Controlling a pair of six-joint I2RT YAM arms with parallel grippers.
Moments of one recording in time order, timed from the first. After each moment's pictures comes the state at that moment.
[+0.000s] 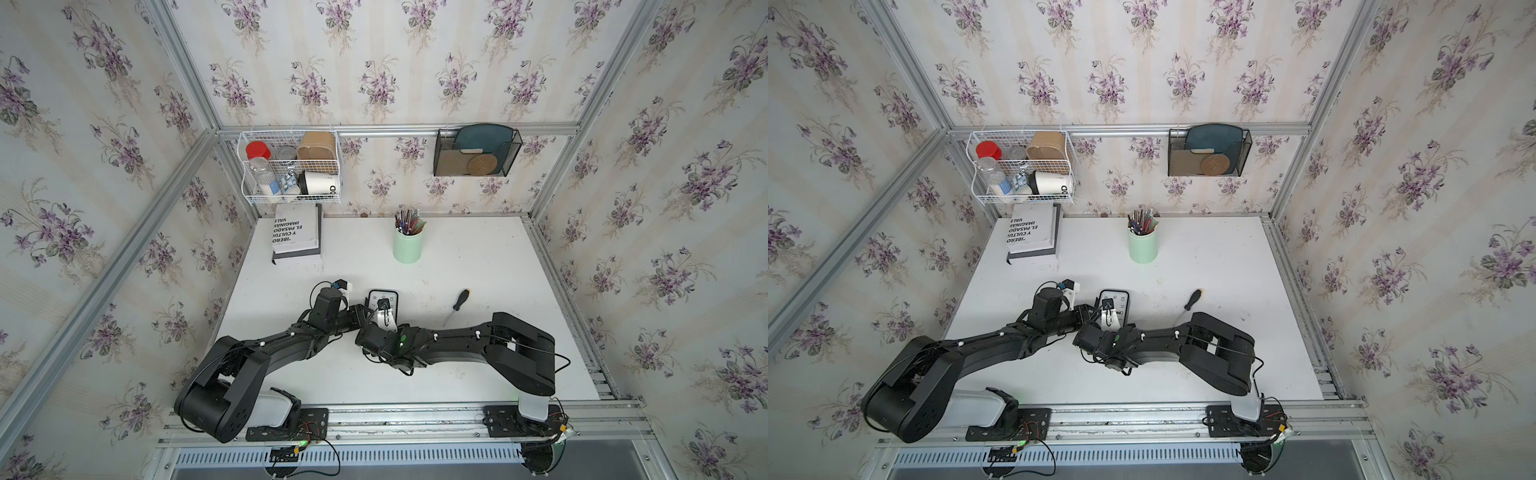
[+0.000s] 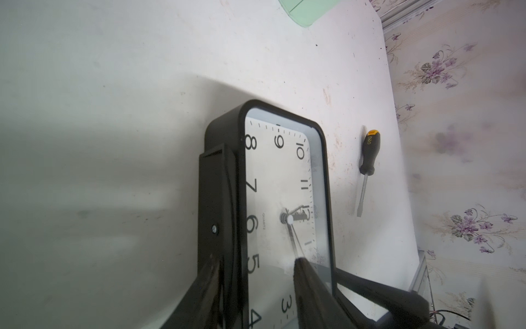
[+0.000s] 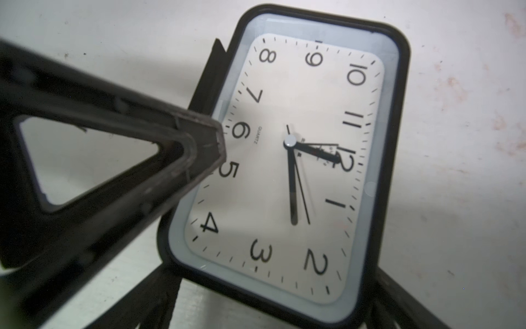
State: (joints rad) left arm -0.46 1.38 0.43 0.25 0.40 -0.72; right arm 1.24 1.91 1.12 -0.29 0.52 0.91
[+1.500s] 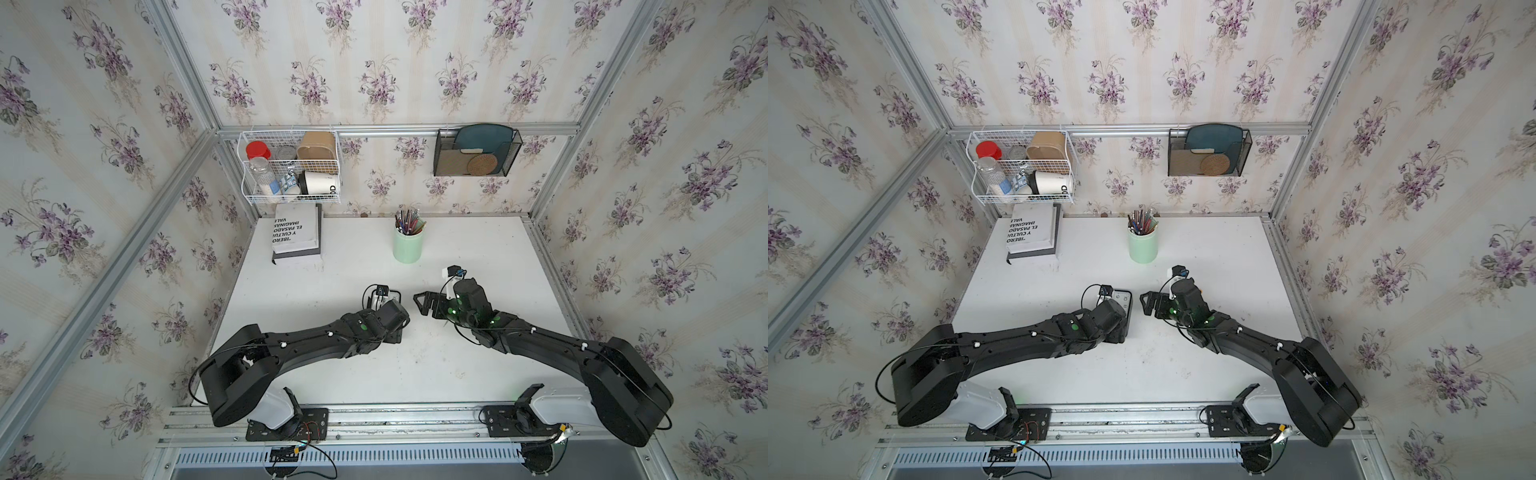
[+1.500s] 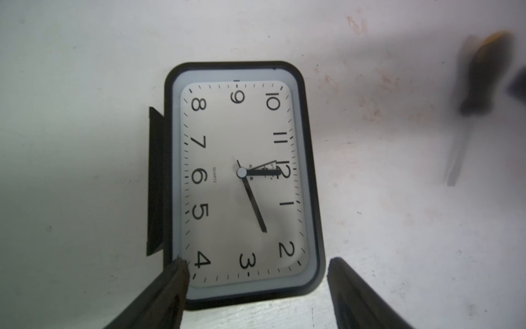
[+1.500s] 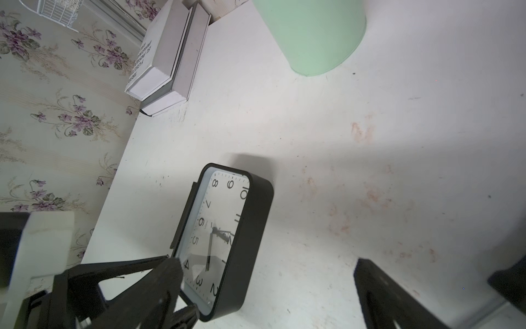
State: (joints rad) left arm -0.98 1.51 0.83 -0.38 -0.35 -0.73; right arm 0.65 1.33 0.57 0.18 -0.08 0.67
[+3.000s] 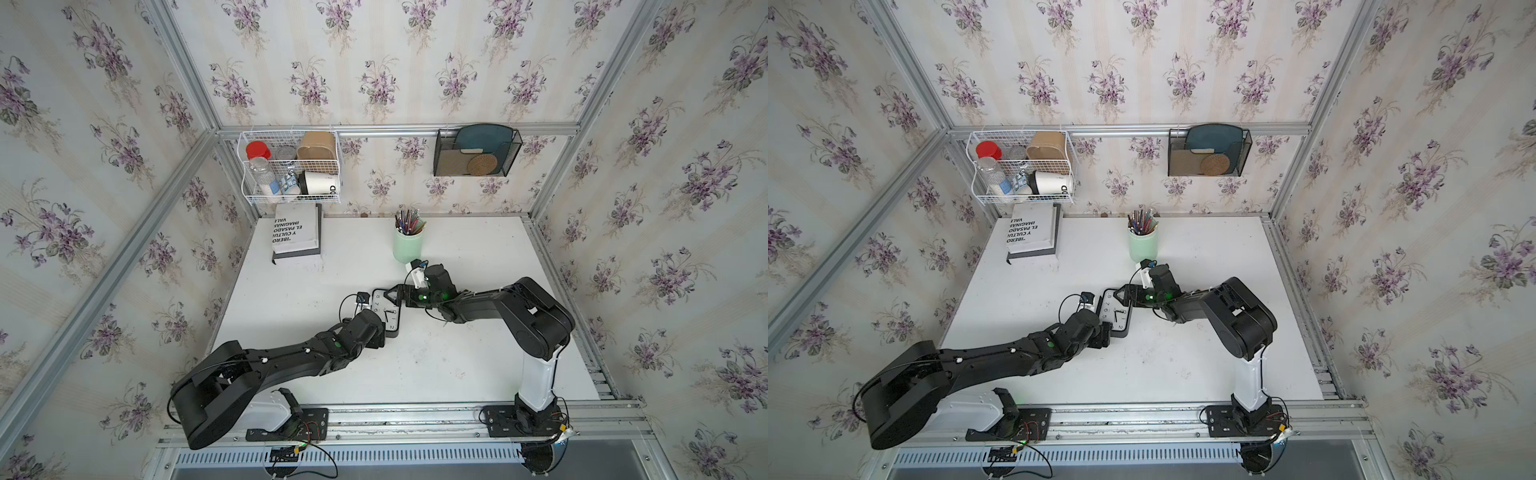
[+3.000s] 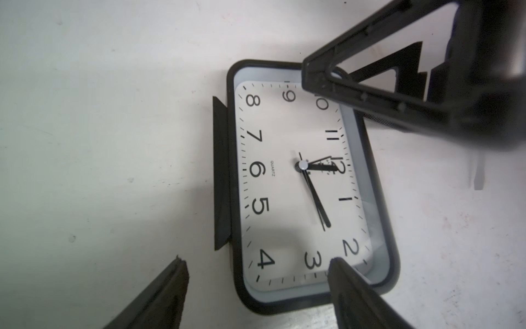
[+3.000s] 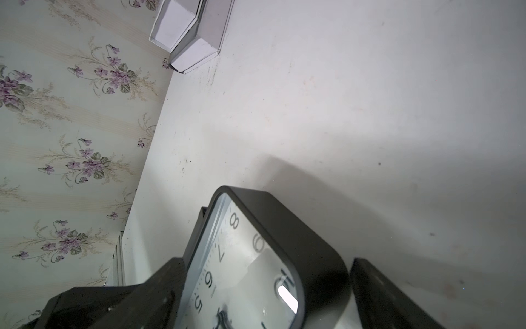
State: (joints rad) left arm -0.88 1.34 0.49 0.01 -0.28 -0.62; right arm 0.63 1.93 0.85 0.48 -0.46 0.67
